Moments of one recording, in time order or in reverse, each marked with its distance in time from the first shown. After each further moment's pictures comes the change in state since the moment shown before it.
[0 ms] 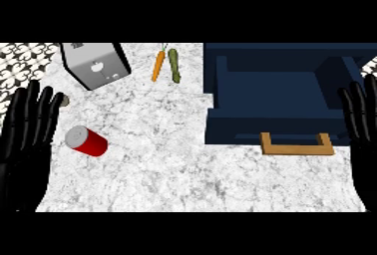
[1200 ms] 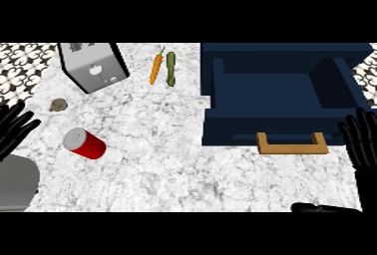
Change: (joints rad) left arm 0.087 0.368 0.298 0.174 0.606 -0.555 0.209; right arm 0.204 0.013 -0.041 -0.026 -0.022 0.027 0.150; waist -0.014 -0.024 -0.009
